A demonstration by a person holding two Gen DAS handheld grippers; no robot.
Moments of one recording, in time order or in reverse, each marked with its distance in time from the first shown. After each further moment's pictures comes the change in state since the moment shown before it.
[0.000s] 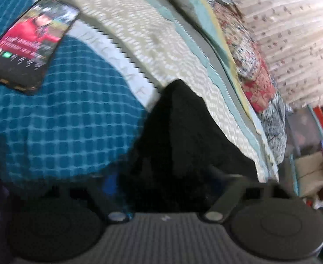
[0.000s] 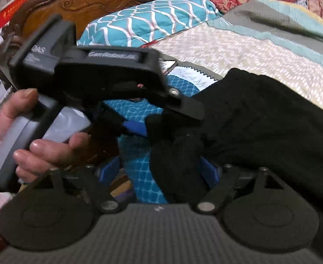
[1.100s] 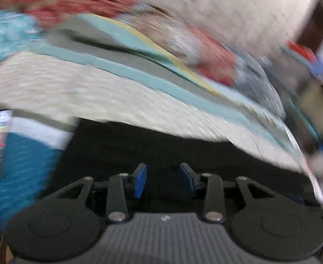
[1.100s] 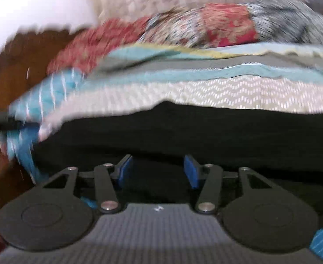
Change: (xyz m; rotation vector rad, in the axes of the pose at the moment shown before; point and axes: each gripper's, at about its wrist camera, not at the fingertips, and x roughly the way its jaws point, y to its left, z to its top) left arm 0.004 -0.151 -0.036 0.535 -0.073 0.079; right arm -0.265 -0.117 -0.122 0.359 -0.283 -0.438
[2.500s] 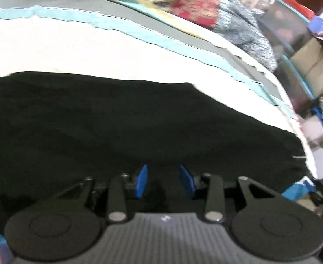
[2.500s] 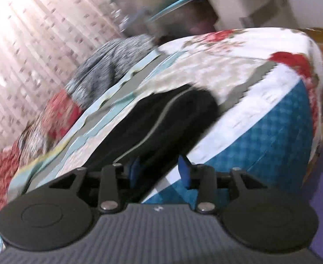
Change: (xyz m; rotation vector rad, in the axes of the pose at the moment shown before) left arm 0.086 -0.083 -0.017 -0.012 0.276 -0.057; right arm -0.159 -0.242 -0.097 0.788 -0.440 -0.521
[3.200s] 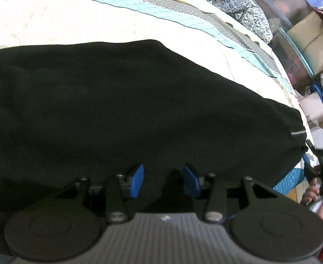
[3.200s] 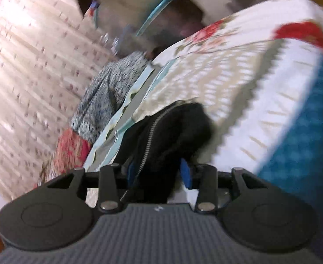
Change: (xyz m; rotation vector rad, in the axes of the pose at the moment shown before) left arm 0.056 -0.029 -0.011 0.018 0.133 -0.013; right arm 0.042 -0.021 0.012 0.216 -0.055 0.121
